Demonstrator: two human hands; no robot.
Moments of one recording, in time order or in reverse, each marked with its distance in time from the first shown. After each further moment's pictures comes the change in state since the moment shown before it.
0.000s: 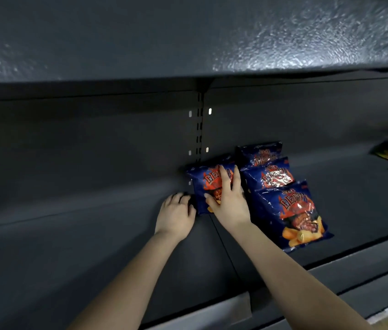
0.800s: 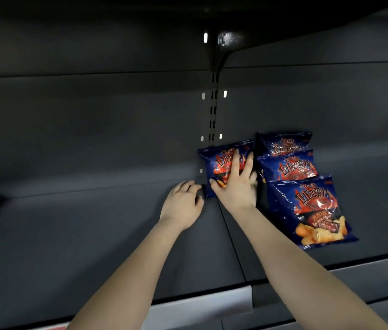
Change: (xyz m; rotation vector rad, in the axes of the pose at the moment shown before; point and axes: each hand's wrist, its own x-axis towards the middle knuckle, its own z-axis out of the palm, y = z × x) left_hand -0.003 -0.004 0.004 0.015 0.009 -0.008; right_hand 0.022 0.004 0.022 -0.148 0.025 0.052
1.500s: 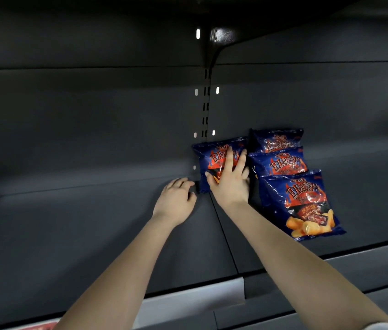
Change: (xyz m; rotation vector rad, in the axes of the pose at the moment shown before) left_hand -0.003 0.001 -0.001 -0.044 -0.001 -0.009; right_hand -0.001 0.000 0.001 -0.008 0.040 -0.006
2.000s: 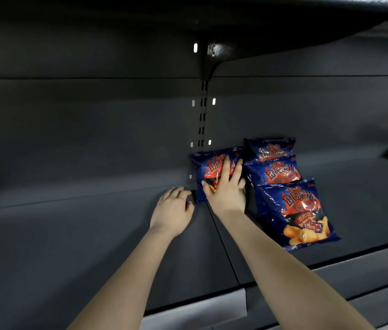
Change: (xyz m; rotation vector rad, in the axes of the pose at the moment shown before) left_hand 0.001 -0.002 0.001 0.024 0.008 0.020; right_hand -0.002 -0.004 0.000 -0.013 0.004 0.051
